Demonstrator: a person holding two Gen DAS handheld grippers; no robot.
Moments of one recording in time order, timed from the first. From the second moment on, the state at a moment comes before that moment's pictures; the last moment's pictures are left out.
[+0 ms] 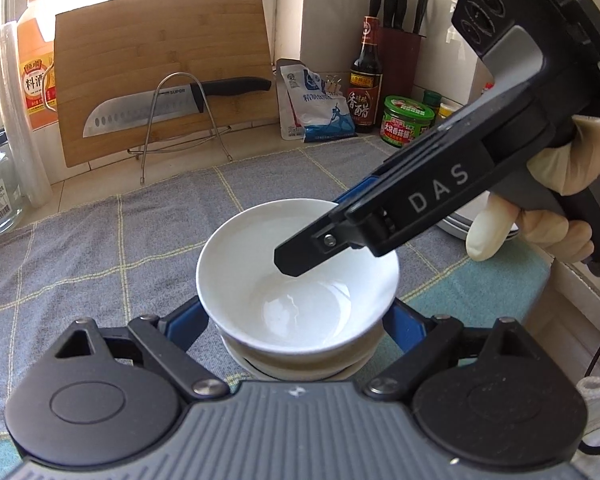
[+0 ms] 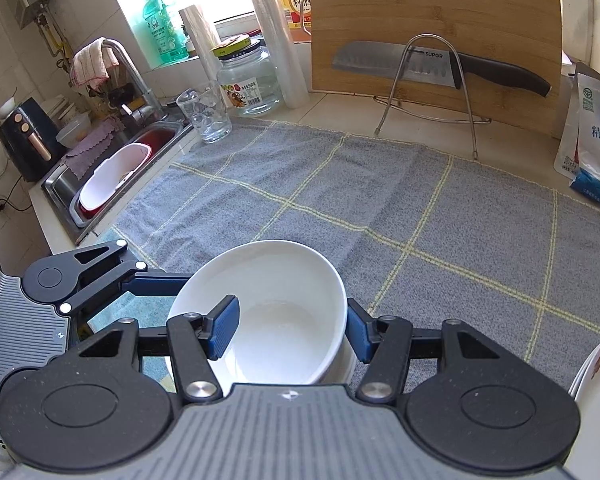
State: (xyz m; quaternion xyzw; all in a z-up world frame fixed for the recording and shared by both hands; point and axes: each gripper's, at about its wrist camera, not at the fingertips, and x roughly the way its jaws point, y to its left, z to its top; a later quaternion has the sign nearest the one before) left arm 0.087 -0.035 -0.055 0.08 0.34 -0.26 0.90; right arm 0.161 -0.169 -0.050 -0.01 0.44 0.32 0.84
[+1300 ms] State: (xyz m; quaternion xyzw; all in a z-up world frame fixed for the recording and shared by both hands) left arm 0.072 -0.017 -0.044 0.10 0.31 -0.30 0.89; right arm 0.136 -0.196 -0.050 -0.05 0.40 0.31 0.86
